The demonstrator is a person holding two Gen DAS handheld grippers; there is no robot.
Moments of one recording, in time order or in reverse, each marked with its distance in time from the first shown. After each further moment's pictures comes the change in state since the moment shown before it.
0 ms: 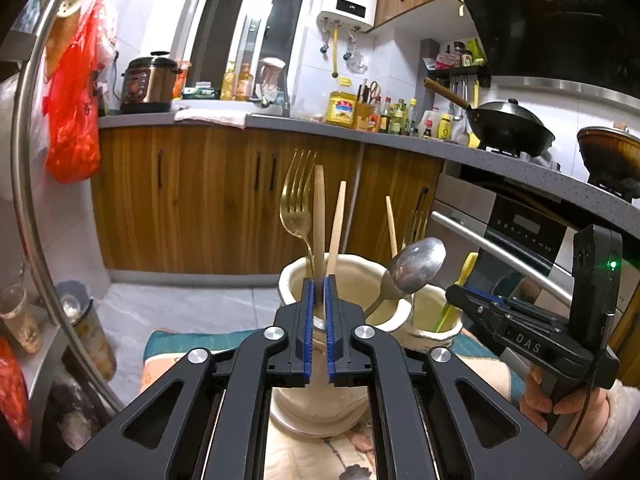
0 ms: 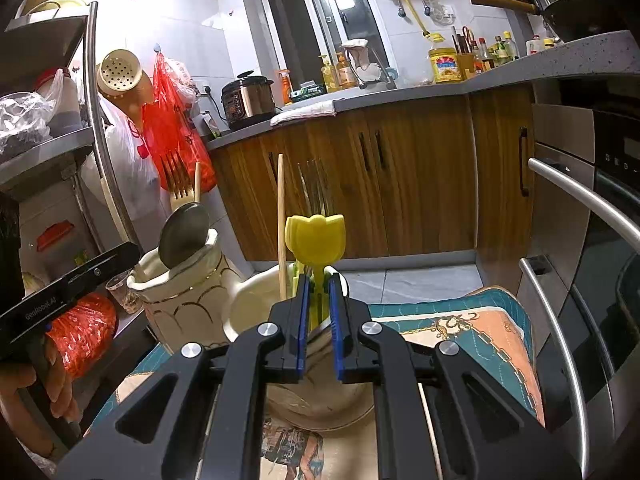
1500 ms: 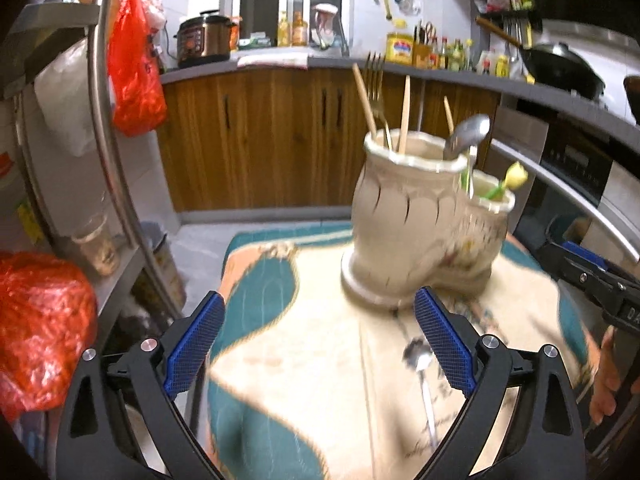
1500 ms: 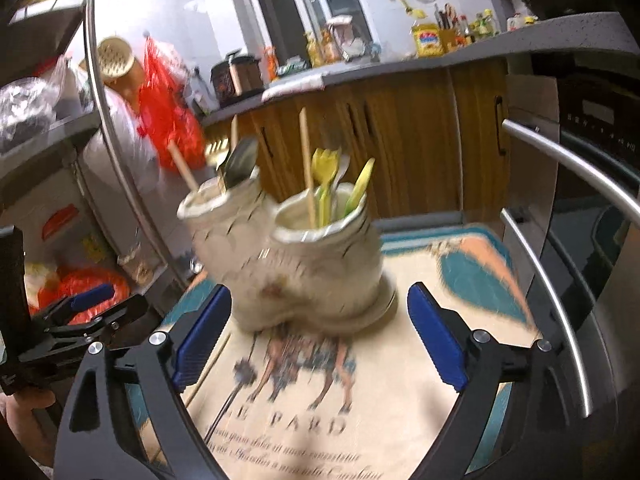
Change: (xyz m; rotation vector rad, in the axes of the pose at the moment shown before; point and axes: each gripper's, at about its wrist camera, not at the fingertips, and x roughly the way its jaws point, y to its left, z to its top) left arm -0.054 0.015 -0.062 0.008 0.247 0.262; right arm -0.053 0.044 -0.046 0.040 0.140 -0.058
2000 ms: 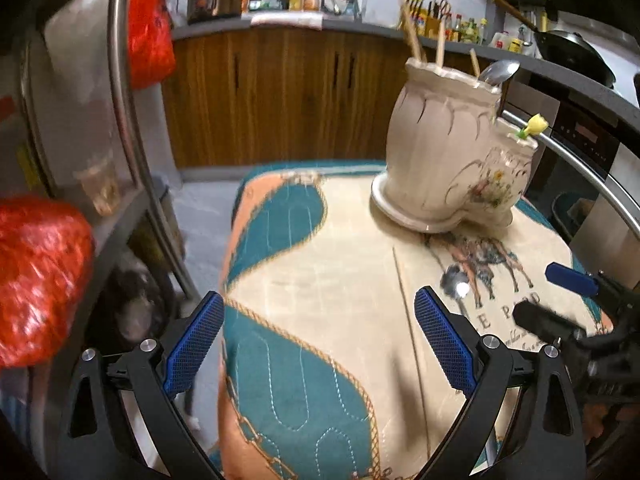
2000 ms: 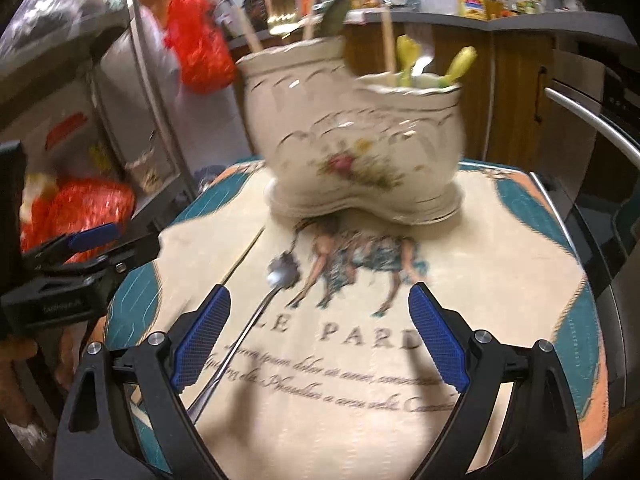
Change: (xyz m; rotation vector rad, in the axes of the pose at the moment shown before) left arm 0.015 0.033 -0.046 -0.066 0.119 -0.034; right arm 0.028 0.051 -0.061 -0.158 0.196 0.018
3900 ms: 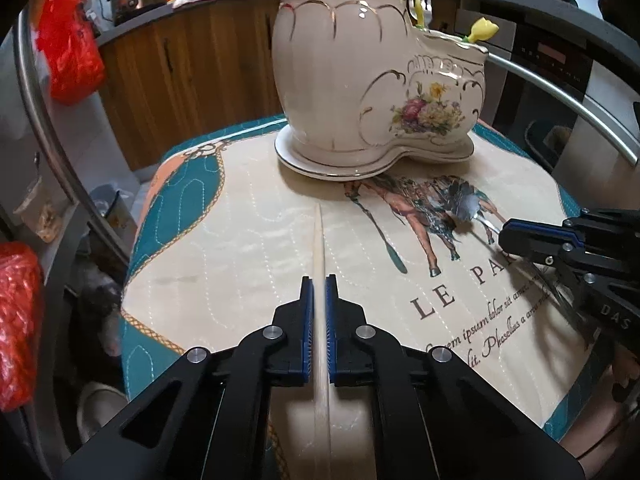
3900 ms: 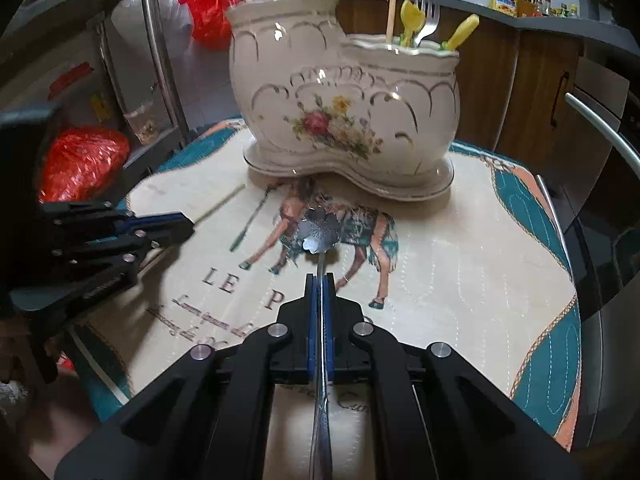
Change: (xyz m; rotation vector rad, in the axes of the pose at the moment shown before) left arm 0.038 -0.061 -0.006 0.193 0.116 -0.078; right arm 0.004 -0.030 0.003 -0.091 0.076 0.007
